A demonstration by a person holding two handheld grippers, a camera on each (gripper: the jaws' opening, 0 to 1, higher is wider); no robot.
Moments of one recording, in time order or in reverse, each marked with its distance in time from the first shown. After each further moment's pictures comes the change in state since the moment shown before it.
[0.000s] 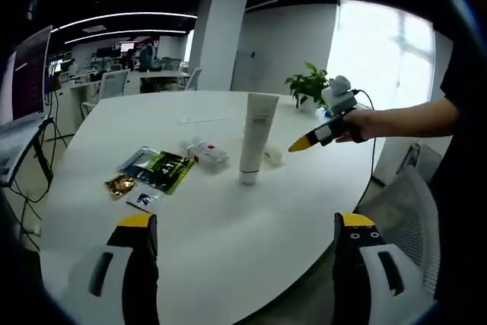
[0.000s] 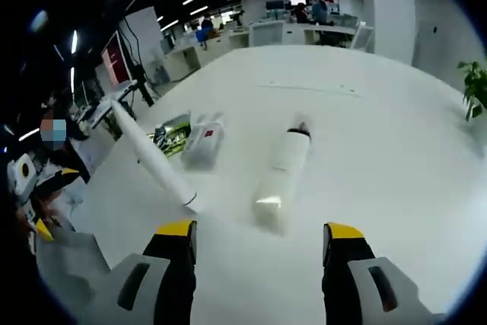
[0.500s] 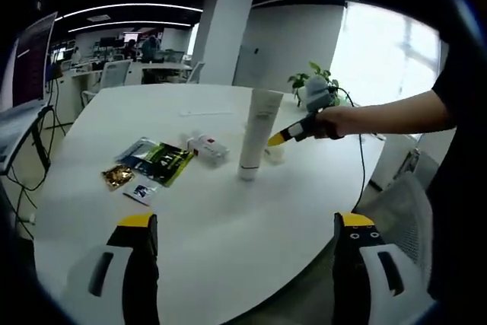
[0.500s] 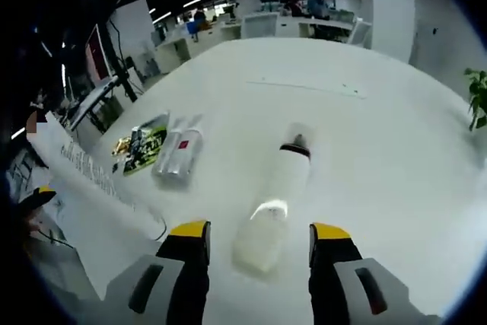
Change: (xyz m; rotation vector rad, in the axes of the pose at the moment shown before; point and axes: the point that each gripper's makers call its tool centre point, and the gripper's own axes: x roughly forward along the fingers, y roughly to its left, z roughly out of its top) left arm 0.002 -0.001 -0.004 -0.056 0.031 -0.009; right arm 0.058 -0.015 0.032 -0.091 0.046 -0.050
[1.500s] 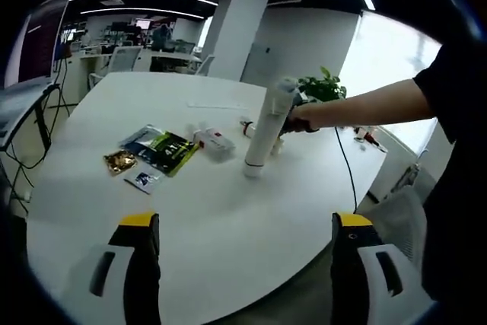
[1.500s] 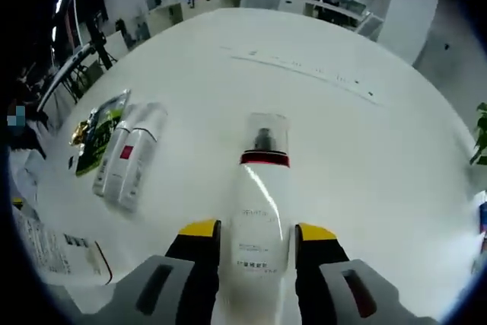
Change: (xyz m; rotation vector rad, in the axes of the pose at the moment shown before) left arm -0.001 0.002 0.002 -0.096 0.016 0.011; right arm 0.071 -0.037 0.021 -0.065 0.189 -0.103
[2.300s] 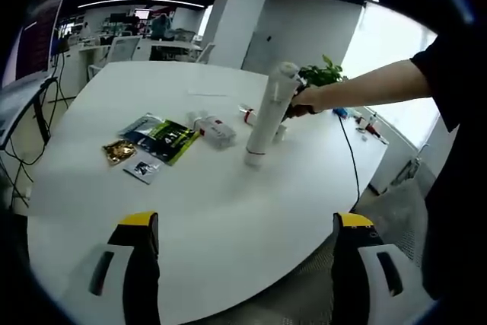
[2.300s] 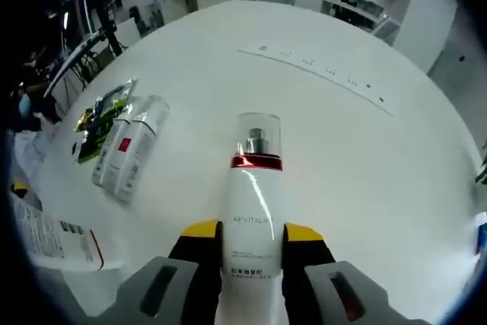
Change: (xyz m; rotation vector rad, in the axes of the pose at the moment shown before) left arm 0.002 0.004 -0.010 -0.005 0.067 0.004; right arm -0.003 -0.005 0.002 -0.055 -0.014 0.054
